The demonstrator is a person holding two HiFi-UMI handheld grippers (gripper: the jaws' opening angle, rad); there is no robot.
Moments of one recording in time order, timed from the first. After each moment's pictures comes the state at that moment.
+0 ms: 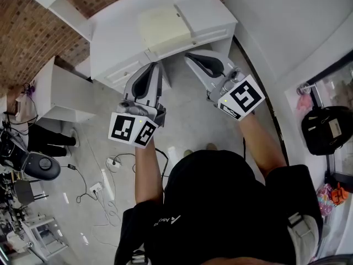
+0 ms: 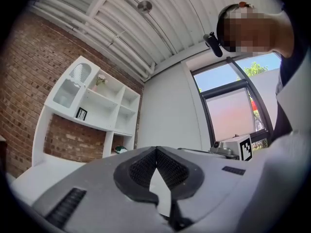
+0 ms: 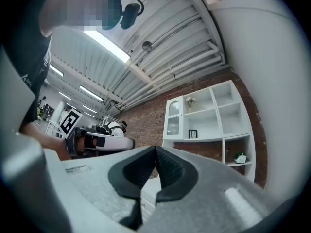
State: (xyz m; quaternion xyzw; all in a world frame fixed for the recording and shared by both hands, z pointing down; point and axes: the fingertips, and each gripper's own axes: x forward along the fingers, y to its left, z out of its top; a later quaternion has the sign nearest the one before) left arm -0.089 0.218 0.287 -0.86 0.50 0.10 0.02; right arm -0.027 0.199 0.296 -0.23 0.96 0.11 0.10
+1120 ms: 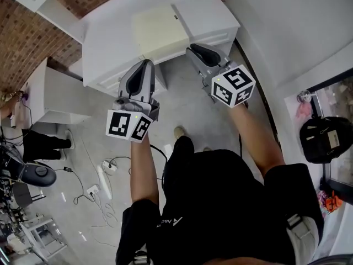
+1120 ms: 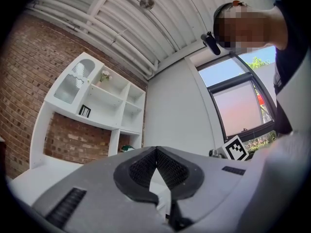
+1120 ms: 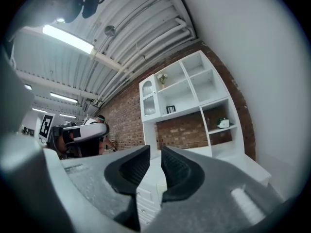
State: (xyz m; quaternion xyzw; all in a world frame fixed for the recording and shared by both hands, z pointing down) left arm -0.120 0.112 0.321 -0.85 0.52 0.10 0.03; right arm -0.032 0.043 0.382 -0.31 0.95 -0.06 0.05
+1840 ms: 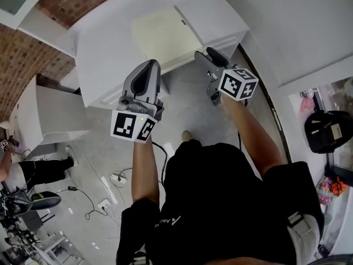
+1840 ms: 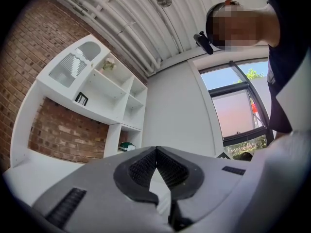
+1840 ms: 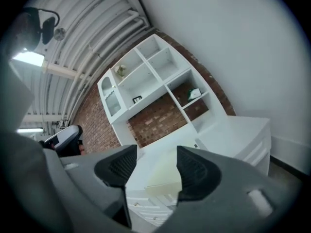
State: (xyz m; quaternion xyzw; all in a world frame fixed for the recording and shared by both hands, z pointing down) left arm -0.227 -0.010 0.345 -0.88 0.45 0.11 0.01; right arm -0.101 -0.094 0.472 -0.42 0.87 -0.26 0.08
